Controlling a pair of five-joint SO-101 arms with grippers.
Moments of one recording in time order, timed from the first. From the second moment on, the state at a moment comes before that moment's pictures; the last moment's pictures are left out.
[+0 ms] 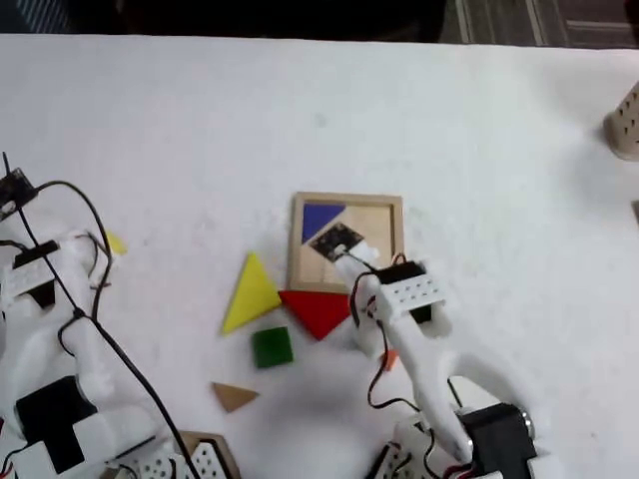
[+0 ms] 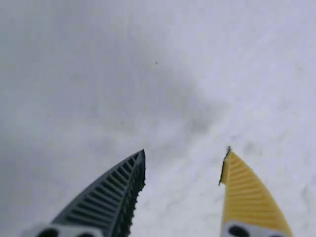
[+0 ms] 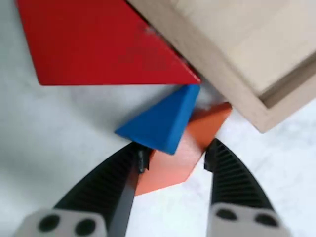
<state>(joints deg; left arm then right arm) -33.9 -9.3 46.5 40.7 14.1 -22.0 -15.8 55.8 58.7 25.2</state>
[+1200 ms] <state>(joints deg) -34.2 -9.3 46.5 40.7 14.1 -16.2 14.2 6.9 64.2 7.4</state>
